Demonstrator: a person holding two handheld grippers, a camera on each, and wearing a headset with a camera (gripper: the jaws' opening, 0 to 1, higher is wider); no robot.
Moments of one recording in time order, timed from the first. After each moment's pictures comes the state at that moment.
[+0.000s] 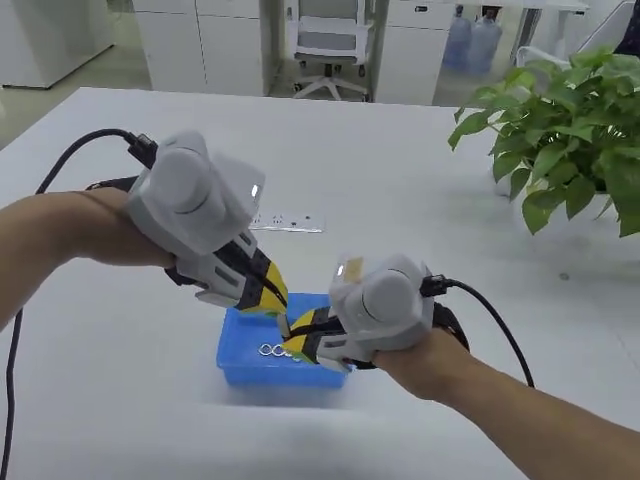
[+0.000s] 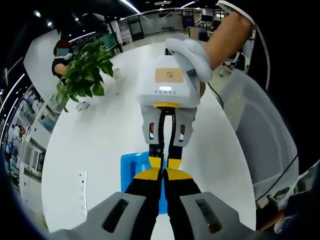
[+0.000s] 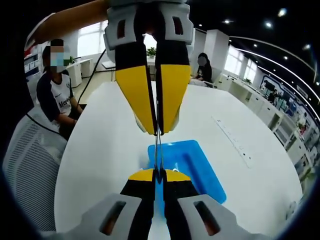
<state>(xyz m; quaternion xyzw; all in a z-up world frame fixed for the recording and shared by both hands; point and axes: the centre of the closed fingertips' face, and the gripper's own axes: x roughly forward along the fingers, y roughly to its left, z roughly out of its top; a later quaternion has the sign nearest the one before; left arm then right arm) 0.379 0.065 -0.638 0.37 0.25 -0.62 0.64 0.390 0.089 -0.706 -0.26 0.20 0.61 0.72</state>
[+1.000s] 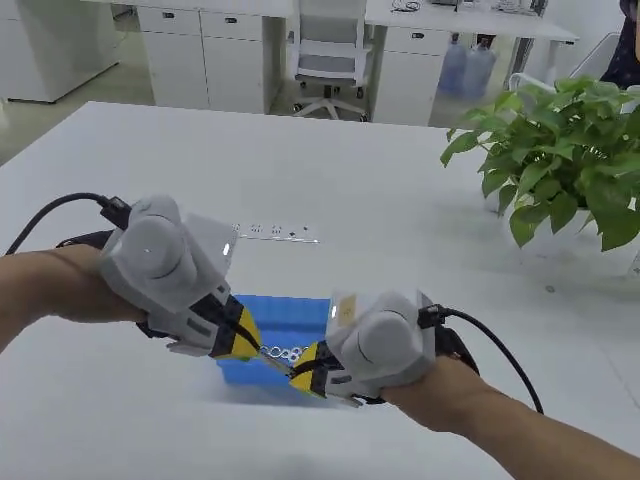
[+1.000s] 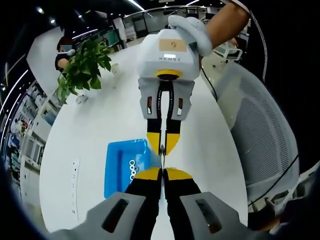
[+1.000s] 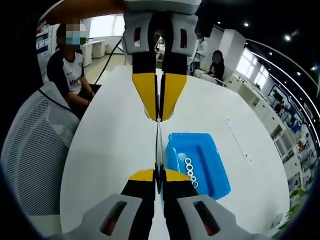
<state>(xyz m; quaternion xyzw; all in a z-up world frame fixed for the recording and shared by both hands) 0.339 0.086 -0.663 0.37 0.26 -0.60 0.65 0.350 0.071 -0.712 -0.35 0.20 0.62 0.68</state>
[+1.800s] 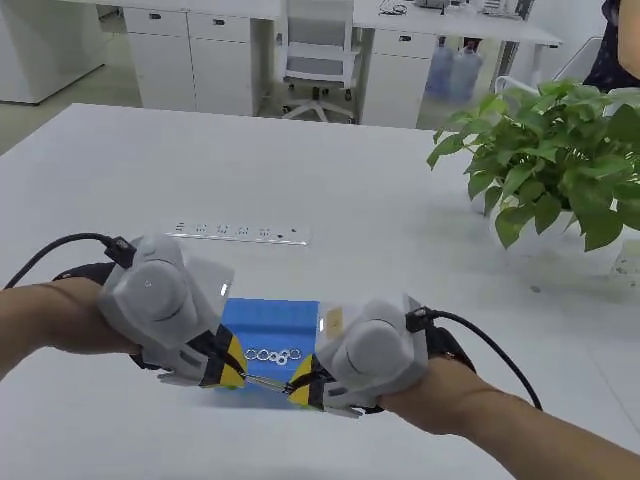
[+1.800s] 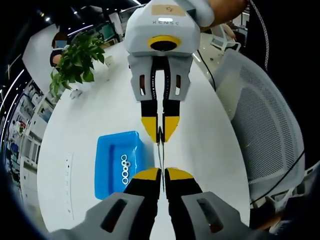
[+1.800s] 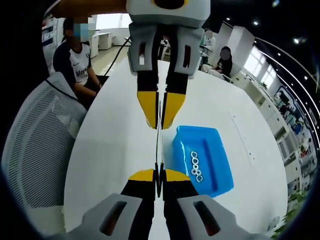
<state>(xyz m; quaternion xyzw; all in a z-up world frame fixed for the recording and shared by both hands) 0.334 0.085 -0.694 0.39 0.28 -0.60 0.64 0.340 0.061 -0.718 -0.37 0.21 0.63 0.65</state>
